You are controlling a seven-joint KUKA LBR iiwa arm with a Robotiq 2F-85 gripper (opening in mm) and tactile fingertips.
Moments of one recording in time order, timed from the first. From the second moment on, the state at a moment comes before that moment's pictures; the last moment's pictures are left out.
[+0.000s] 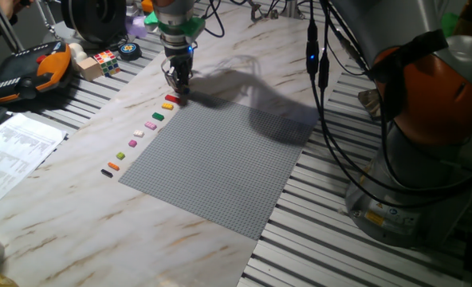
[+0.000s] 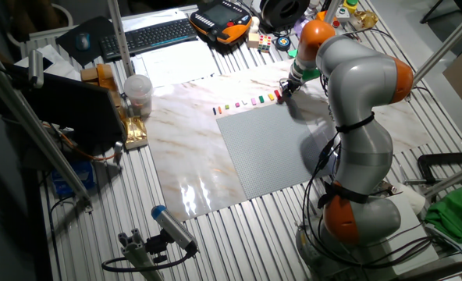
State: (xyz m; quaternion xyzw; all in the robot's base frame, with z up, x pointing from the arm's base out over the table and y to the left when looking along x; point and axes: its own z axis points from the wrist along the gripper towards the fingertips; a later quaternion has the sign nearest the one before) arm 0.663 -0.143 0.032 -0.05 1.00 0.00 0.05
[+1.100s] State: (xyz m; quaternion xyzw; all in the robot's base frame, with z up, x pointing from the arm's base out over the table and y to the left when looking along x) arm 0.665 -0.145 0.026 -0.05 1.00 0.00 0.05
